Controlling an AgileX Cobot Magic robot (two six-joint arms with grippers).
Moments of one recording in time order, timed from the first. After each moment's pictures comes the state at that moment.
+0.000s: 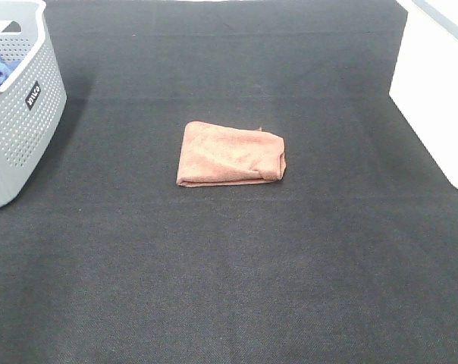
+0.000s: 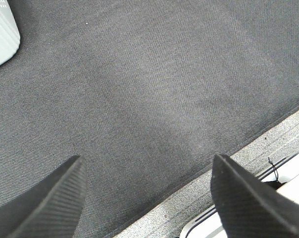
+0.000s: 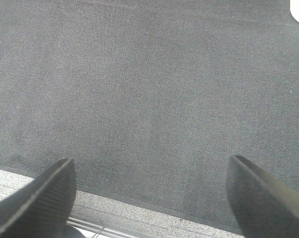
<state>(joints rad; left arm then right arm) -0.46 0.36 -0.51 -0.06 1.06 0.04 0.11 0.35 -0.51 0.16 1.07 -0.14</state>
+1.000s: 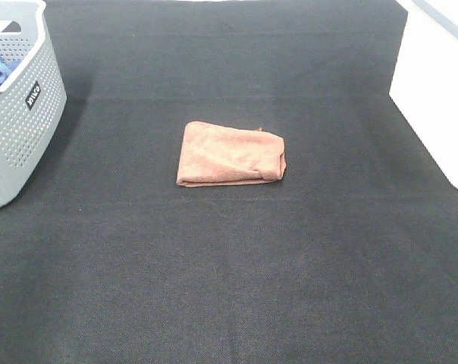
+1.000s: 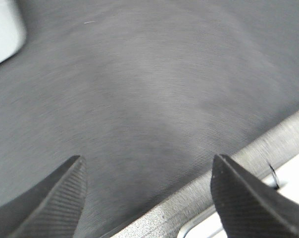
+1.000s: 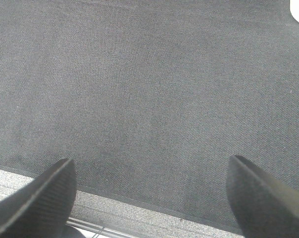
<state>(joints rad) -0.38 0.36 -0.51 -0.07 1.06 0.04 0.09 0.35 -0.51 0.16 1.07 -0.14</state>
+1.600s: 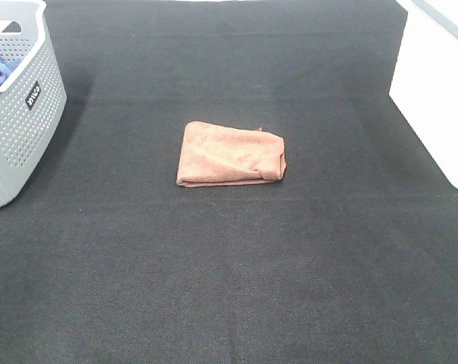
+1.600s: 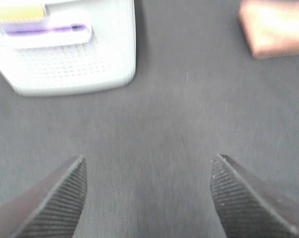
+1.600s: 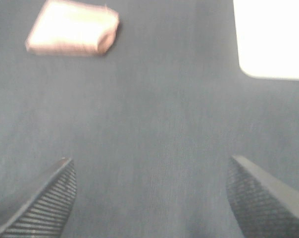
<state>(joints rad) -0.02 0.05 -0.50 -0.07 1.06 0.04 -0.01 0.07 -0.51 0.16 1.07 -0.14</state>
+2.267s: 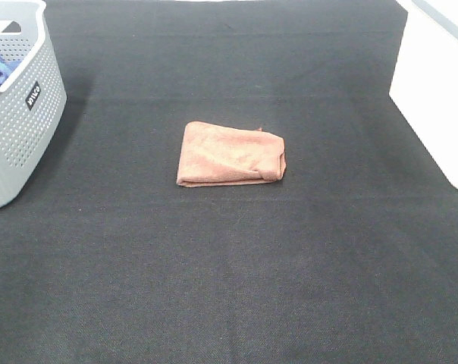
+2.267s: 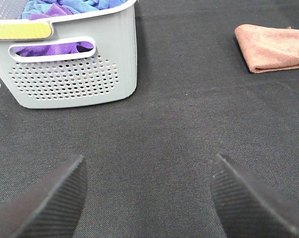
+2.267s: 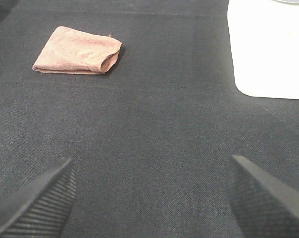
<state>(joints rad) -0.02 -0.01 -0.50 -0.07 1.06 0.04 -0.01 0.00 -0.51 0.16 1.07 -0.14</state>
